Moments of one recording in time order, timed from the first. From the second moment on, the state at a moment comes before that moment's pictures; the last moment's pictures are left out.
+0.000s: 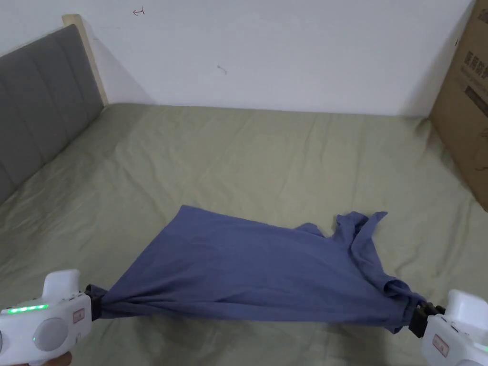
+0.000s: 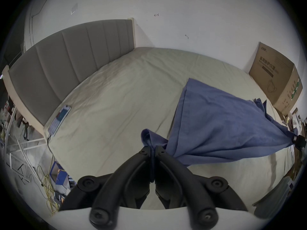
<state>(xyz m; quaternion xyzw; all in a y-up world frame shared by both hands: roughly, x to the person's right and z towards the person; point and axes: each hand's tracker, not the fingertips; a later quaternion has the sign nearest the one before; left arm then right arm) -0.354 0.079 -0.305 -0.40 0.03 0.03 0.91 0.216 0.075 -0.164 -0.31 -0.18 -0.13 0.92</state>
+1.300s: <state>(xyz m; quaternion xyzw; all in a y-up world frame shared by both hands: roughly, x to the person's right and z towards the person) -0.235 0.231 -0.252 -0.12 -0.07 0.03 0.99 0.151 0.223 -0.146 -0.12 -0.13 -0.01 0.98</state>
